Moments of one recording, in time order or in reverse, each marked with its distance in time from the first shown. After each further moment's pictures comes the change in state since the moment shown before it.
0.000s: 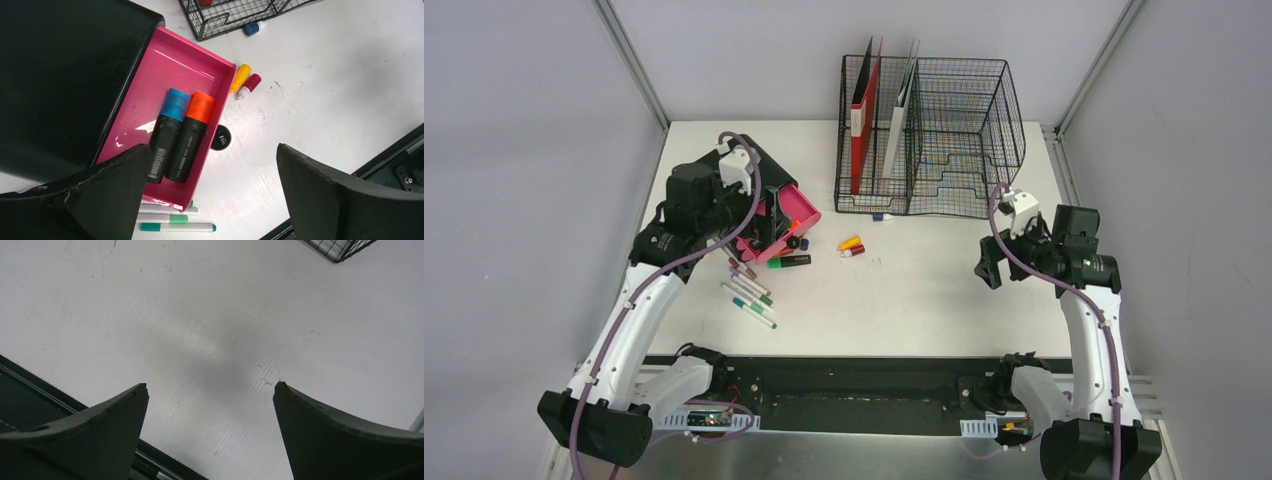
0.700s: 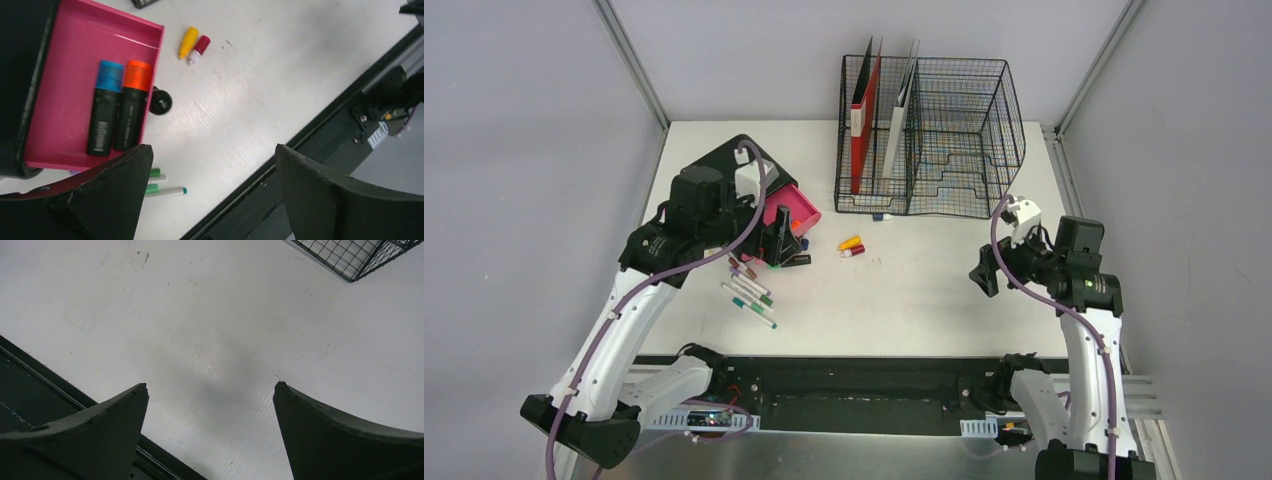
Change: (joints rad) left arm -0.119 -0.027 0.124 -0.227 0.059 0.007; right arm 0.000 -0.111 -0.064 0.007 -0.086 0.035
